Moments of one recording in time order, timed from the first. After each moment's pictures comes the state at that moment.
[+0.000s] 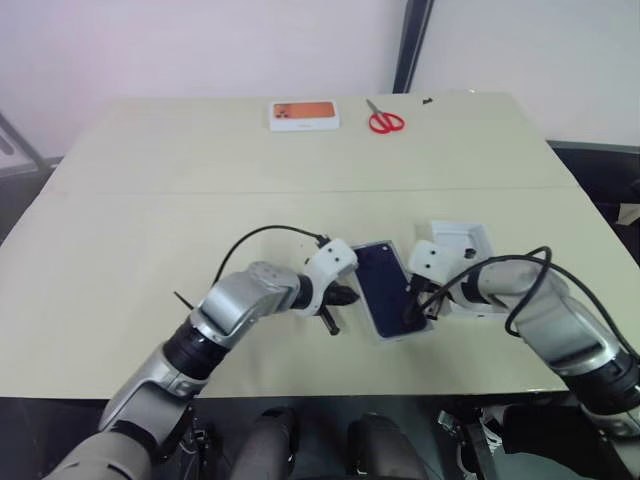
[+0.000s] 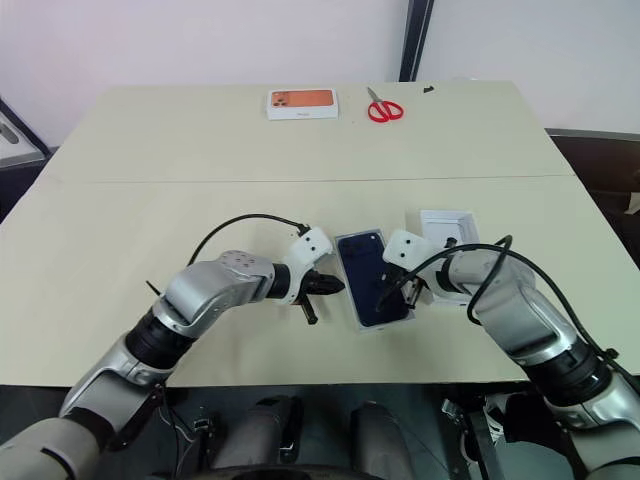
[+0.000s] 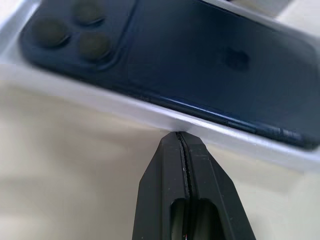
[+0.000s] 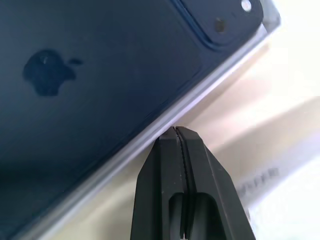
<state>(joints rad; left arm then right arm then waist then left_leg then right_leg) -0.66 0.32 -0.51 -0.12 -0.41 0.99 -0.59 -0.39 -0.91 0.30 -0.39 -0.05 0.86 0.87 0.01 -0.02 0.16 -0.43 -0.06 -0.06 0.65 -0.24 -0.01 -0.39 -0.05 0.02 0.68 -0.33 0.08</state>
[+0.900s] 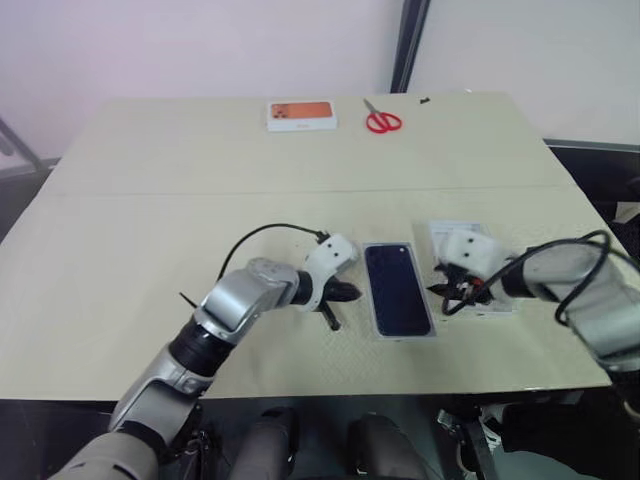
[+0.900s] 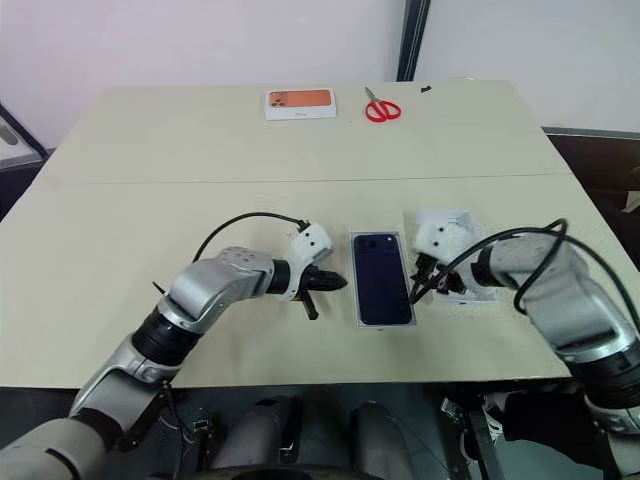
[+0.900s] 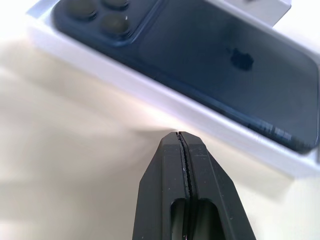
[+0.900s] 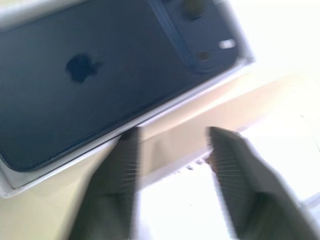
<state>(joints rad) -0.61 0.37 -0.41 -0.12 -0.35 0.92 -0.70 -0.41 -0.99 0.06 -0.39 0.15 0.94 1.01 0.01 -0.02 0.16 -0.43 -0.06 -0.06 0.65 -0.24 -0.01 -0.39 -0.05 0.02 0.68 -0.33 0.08</state>
